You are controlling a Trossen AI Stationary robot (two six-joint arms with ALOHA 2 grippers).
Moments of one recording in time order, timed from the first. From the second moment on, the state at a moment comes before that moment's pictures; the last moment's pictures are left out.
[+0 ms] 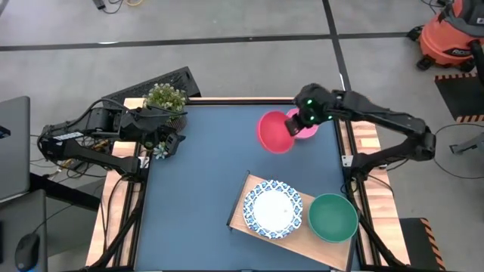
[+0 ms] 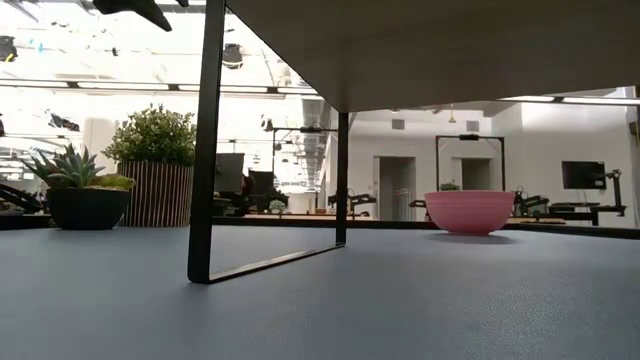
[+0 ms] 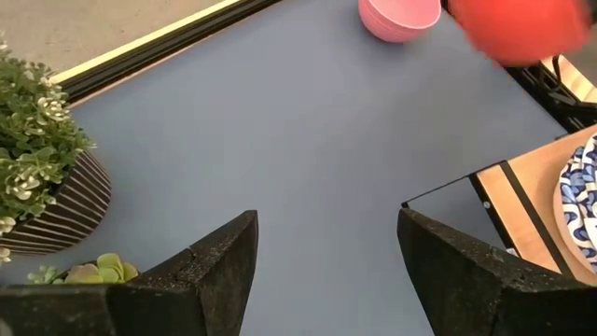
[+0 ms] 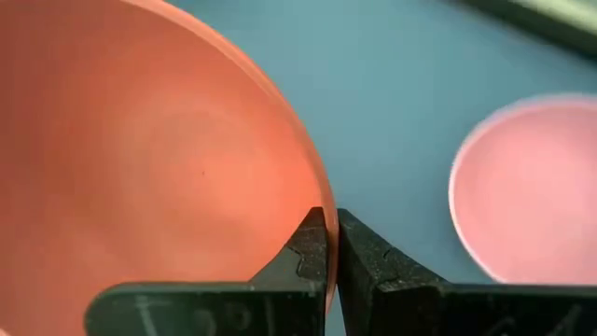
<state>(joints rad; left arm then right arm) 0.04 0.99 1.36 -1.15 -0.32 -0.76 -0.40 1.25 1.29 -0.94 -0.04 0.57</state>
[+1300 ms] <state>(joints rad) 0.04 0.99 1.36 -1.15 -0.29 -0.80 0.68 1.10 1.75 -1.56 0.08 1.29</state>
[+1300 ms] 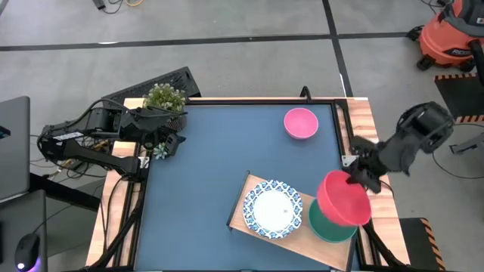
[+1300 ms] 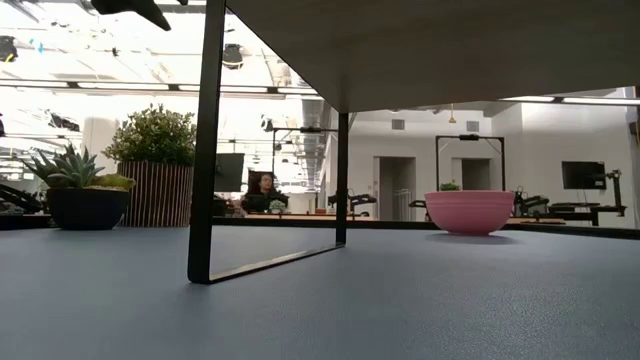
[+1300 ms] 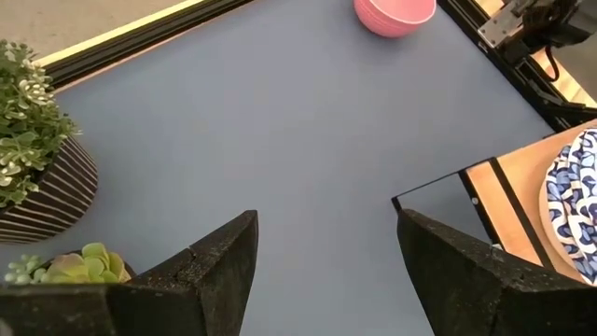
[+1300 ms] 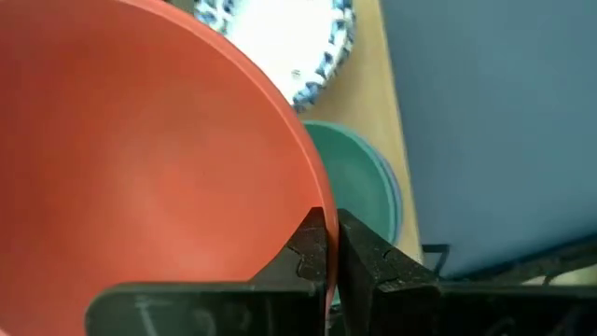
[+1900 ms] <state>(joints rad) 0.04 0.99 1.36 -1.15 -0.30 -0.82 0.92 1.13 1.49 -1.57 0.14 1.68</state>
